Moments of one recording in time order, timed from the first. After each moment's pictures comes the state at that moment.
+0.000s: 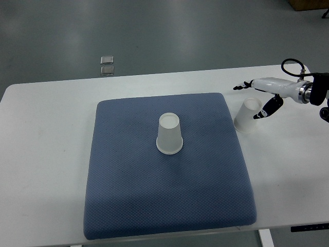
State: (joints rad) left arm -0.07 0.00 -0.15 -0.15 0.08 0.03 0.05; right arm 0.93 -0.60 0.26 0.83 -1.50 0.12 0.38
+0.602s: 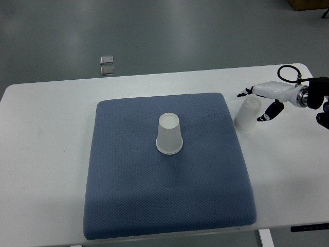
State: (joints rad) left arm -0.07 0.00 -0.15 -0.15 0.08 0.03 0.05; right arm 0.96 -0.58 0.16 0.76 -1.52 0.07 0.38
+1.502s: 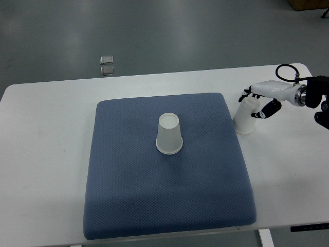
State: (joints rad) left arm -0.07 0.00 -0.15 -0.15 0.08 0.03 0.05; right arm 0.97 -0.57 0.16 0.76 -1.52 0.07 0.38
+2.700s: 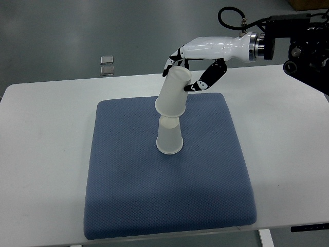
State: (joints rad) left arm -0.07 0.00 -0.15 -0.15 0.08 0.03 0.05; right arm 1.27 -0.52 0.29 1.16 -1.50 0.33 0.49
